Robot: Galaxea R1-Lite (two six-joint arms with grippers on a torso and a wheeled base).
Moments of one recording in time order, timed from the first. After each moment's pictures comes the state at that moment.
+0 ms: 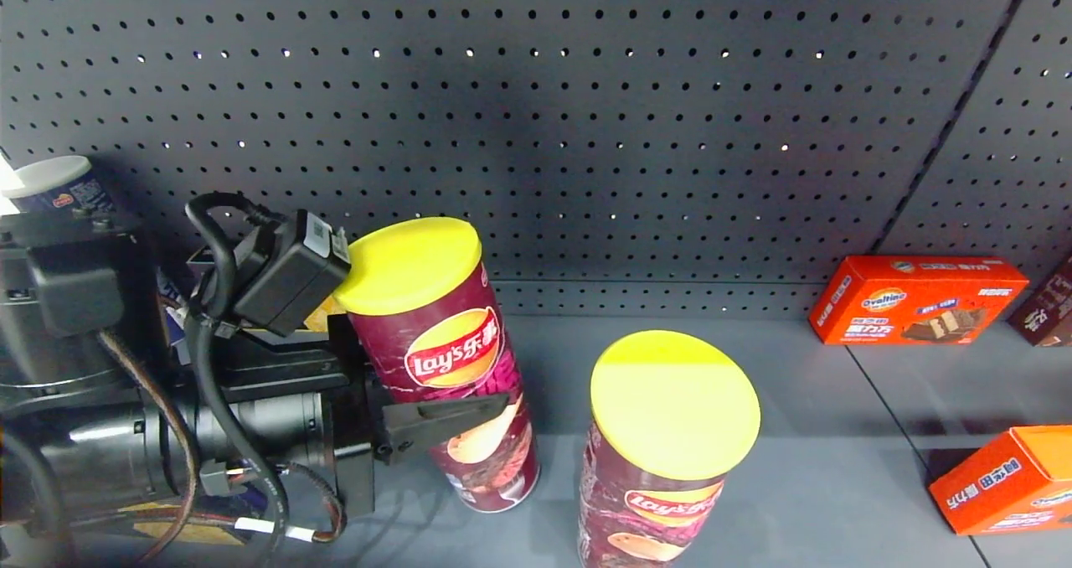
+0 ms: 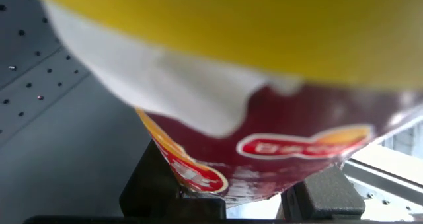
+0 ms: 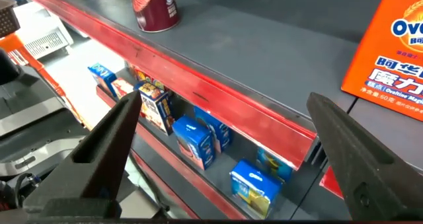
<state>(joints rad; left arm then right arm) -0.53 1.39 -0.66 -0.51 -0.56 0.11 0.74 0.00 0.00 0.00 -0.01 0.00</state>
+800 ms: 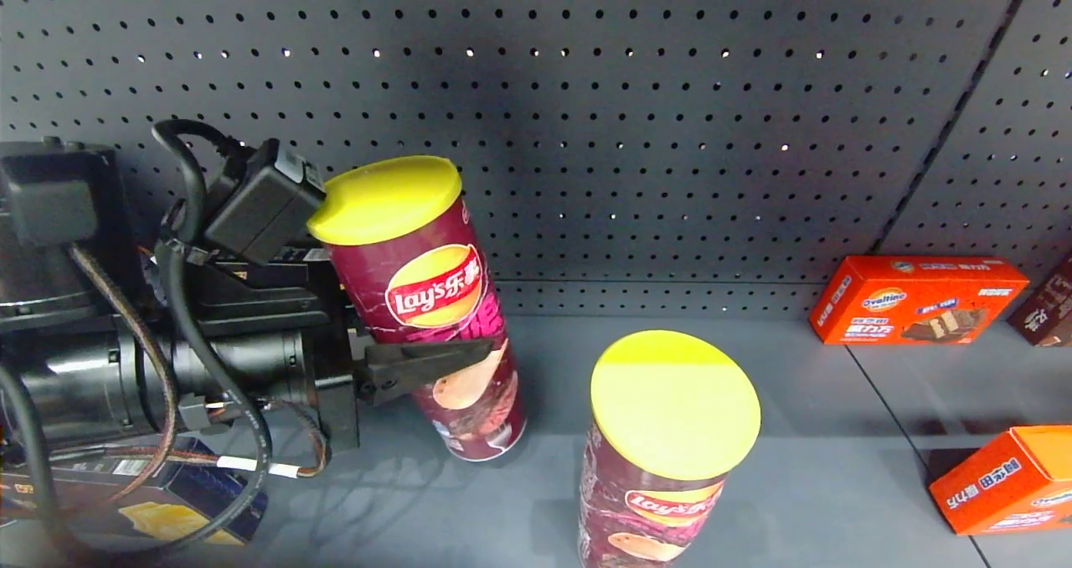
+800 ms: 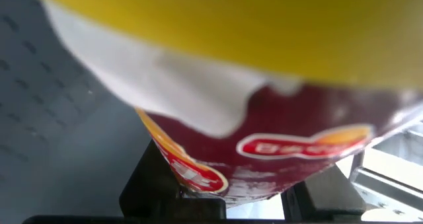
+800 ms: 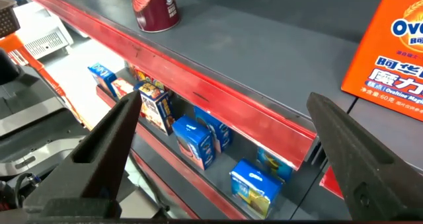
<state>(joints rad) -0.47 1.40 -0.80 -0.40 -0.59 0.16 0.74 0.00 0.00 0.00 -0.01 0.00</state>
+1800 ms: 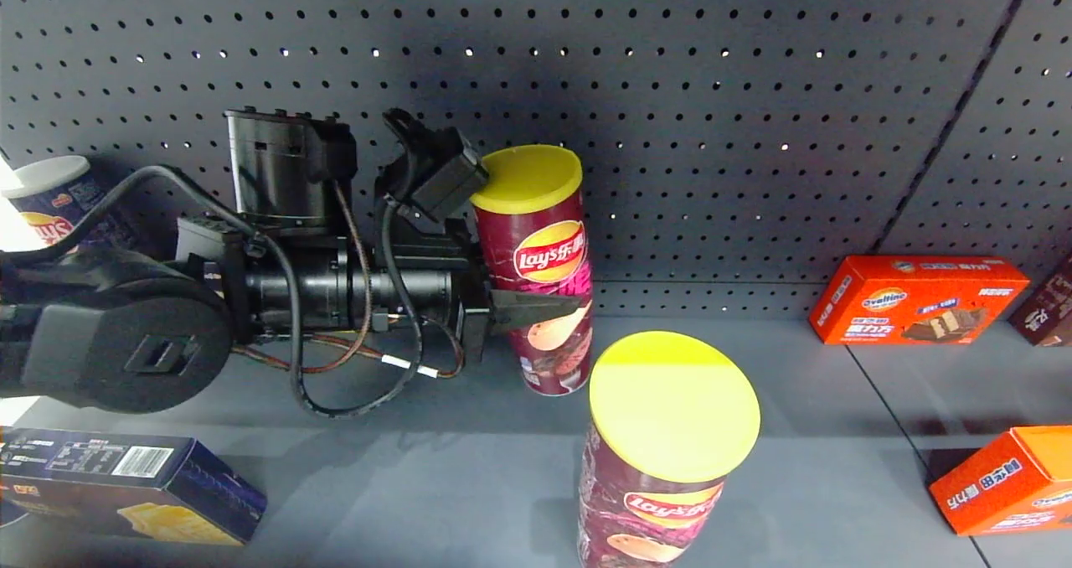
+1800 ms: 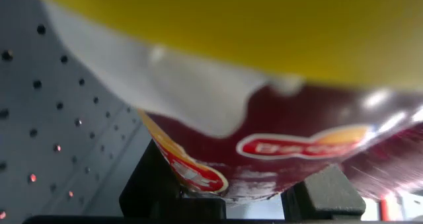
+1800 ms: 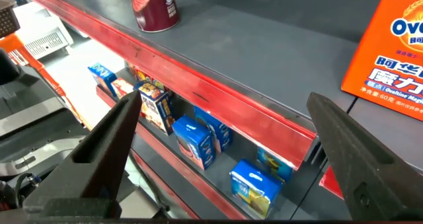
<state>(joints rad) -0.48 1.74 -1.12 -0.37 -0.72 0.30 0.74 0.00 0.00 0.00 -0.01 0.00</state>
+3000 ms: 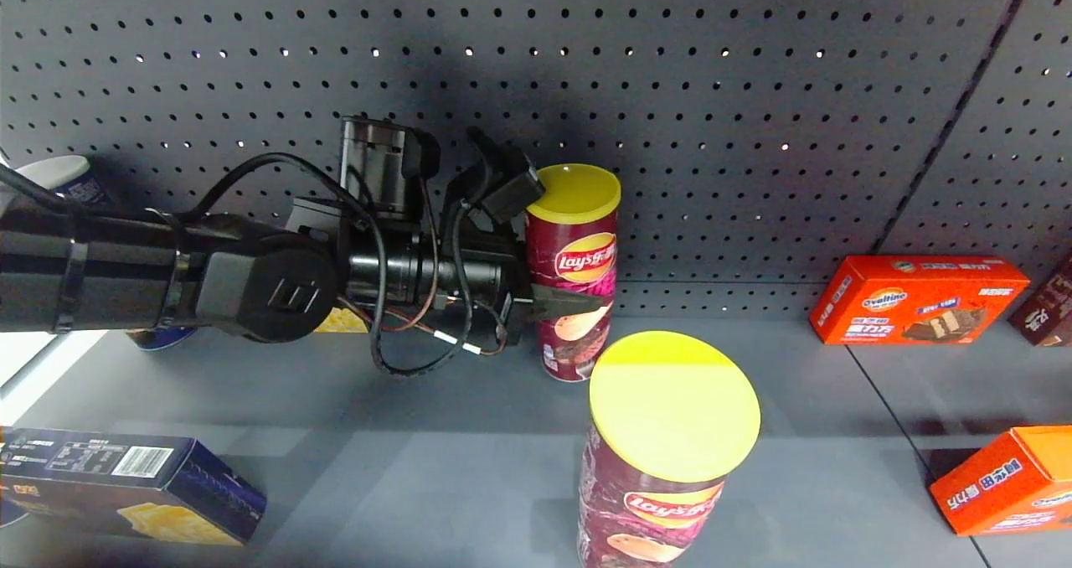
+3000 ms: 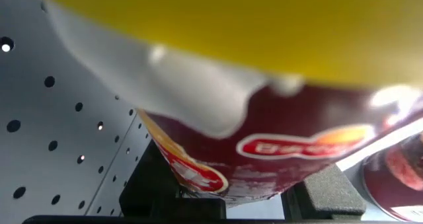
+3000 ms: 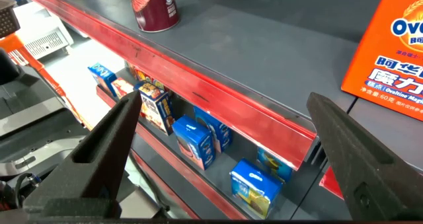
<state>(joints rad) -0.48 1.92 -1.36 -0.21 -0.75 0.42 0.74 0.00 0.00 0.00 -0.01 0.00</state>
